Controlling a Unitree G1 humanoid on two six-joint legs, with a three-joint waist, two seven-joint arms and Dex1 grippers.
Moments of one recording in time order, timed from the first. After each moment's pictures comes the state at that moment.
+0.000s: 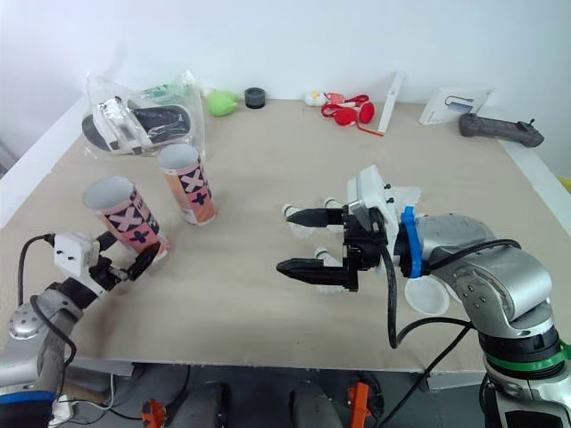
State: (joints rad) left arm -0.08 0.44 0.31 0.04 -0.33 0.00 -0.64; right arm -0.48 -0.80 -0.04 -0.47 0.86 0.78 1.00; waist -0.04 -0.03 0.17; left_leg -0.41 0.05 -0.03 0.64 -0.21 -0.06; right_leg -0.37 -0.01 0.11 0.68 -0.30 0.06
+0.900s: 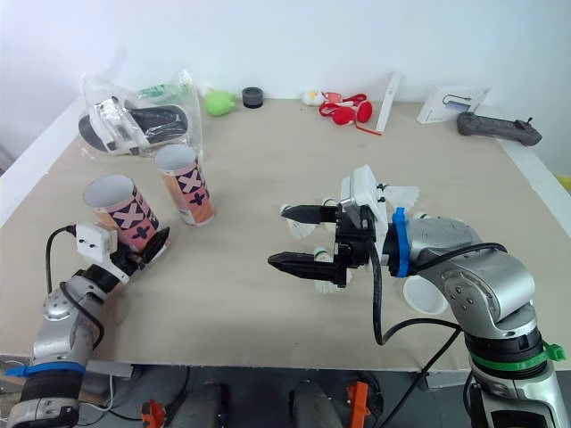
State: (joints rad) left arm -0.13 0.42 0.26 0.16 -0.36 -0.06 -0.68; right arm -0.47 -0.74 -0.05 -0.48 0.85 0.78 0.93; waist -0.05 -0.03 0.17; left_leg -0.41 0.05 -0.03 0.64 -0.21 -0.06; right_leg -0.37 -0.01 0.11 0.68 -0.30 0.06
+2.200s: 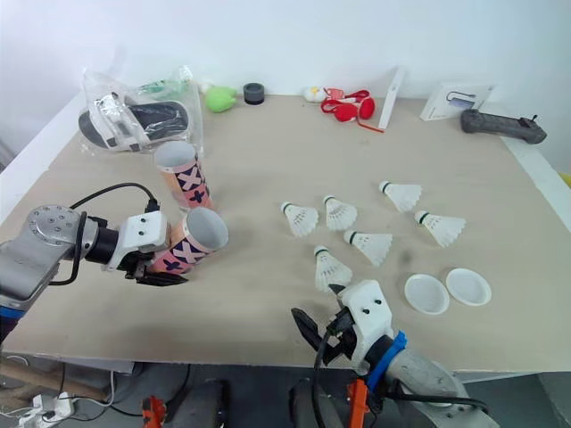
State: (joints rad) left arm -0.51 0.97 -0.24 -0.13 -0.20 0.46 -1.25; right arm 0.29 -0.48 0.04 -0.86 0.42 0.68 0.24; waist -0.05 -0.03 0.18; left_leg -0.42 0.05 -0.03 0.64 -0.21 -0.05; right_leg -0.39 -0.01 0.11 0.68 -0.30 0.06
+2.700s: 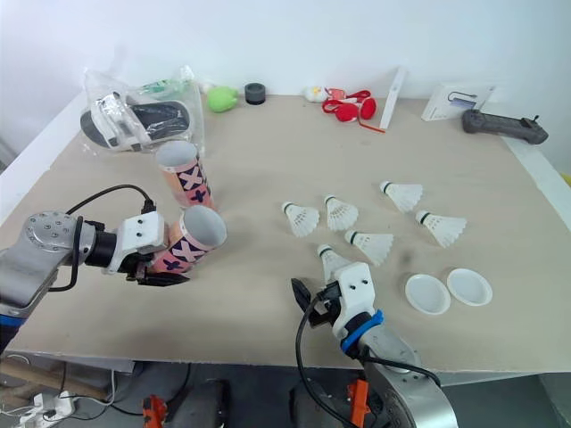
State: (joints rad) left arm -0.44 0.93 -0.17 -0.17 -0.21 0.48 -1.21; right arm 0.15 -0.29 0.11 -0.56 0.29 0.48 0.23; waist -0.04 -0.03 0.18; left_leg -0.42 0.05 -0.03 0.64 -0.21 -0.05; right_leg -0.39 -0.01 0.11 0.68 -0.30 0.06
